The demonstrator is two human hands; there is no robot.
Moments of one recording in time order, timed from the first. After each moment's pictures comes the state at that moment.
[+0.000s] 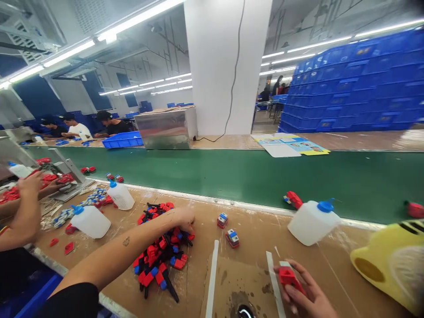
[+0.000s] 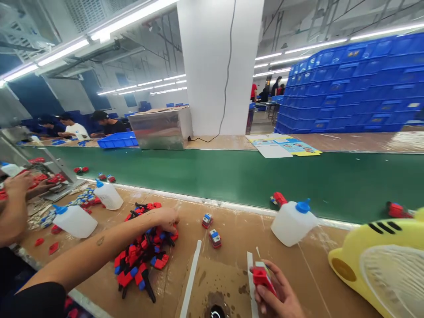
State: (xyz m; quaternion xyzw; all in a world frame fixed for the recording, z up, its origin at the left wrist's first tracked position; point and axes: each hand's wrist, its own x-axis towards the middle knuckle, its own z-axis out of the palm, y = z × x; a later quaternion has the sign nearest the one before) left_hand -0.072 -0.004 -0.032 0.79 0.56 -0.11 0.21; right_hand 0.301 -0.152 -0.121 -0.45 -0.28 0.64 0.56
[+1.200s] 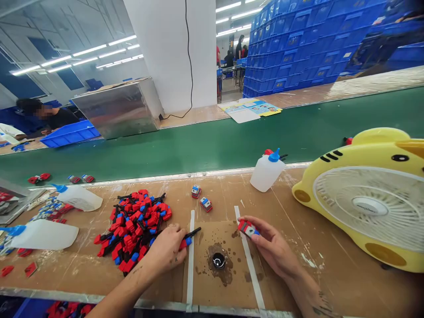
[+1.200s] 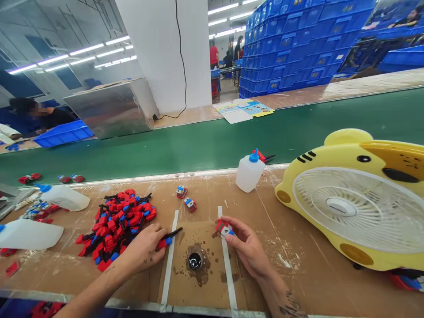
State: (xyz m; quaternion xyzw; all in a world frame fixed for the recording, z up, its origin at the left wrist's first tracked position) left_hand -0.008 -0.145 -0.046 0.83 0.53 -0.06 0.16; right_hand 0.303 -0.170 -0.106 -0.40 -0.33 0.65 0.55
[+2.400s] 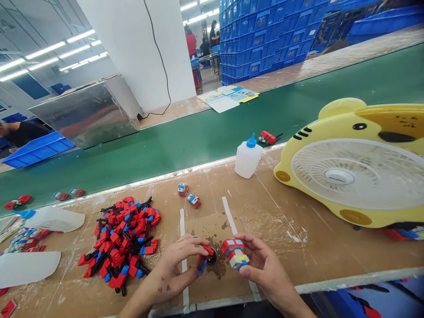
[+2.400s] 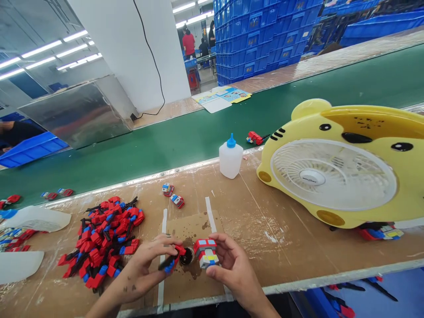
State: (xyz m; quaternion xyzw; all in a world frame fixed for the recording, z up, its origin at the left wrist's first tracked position) left_hand 0.026 -0.165 -0.032 0.85 0.29 0.19 0.39; right_hand 0.271 -0.237 -0.118 -0.35 -0.25 0.67 0.60
